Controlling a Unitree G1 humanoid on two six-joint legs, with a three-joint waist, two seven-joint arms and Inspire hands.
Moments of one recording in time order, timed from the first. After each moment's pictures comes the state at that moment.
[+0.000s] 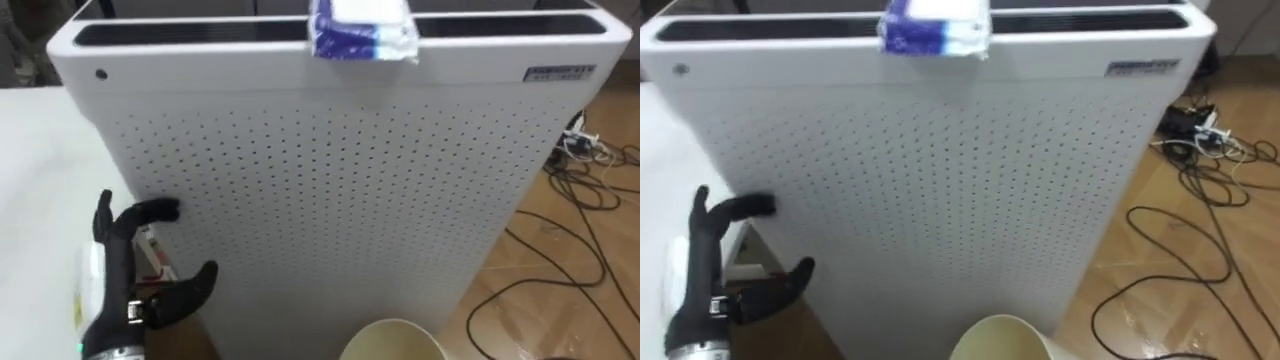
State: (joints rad) left arm 0.03 0.29 -0.11 0.20 0.39 -0.41 0.66; right arm 0.06 -0.24 0.09 0.94 0.20 -0.25 -0.01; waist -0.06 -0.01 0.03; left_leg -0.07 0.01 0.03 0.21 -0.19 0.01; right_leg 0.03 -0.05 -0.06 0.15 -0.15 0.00
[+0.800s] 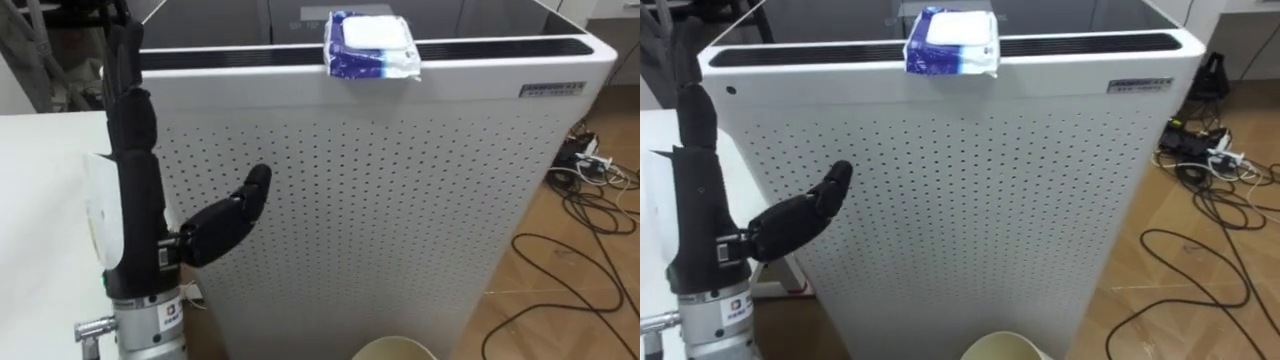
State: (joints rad) left arm -0.06 0.28 -0.18 -0.04 0.61 -0.51 0.81; right arm 0.05 -0.23 0.16 0.97 0.15 -0.25 -0.03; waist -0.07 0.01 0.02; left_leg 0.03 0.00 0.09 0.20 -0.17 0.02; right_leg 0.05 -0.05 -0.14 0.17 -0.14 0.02
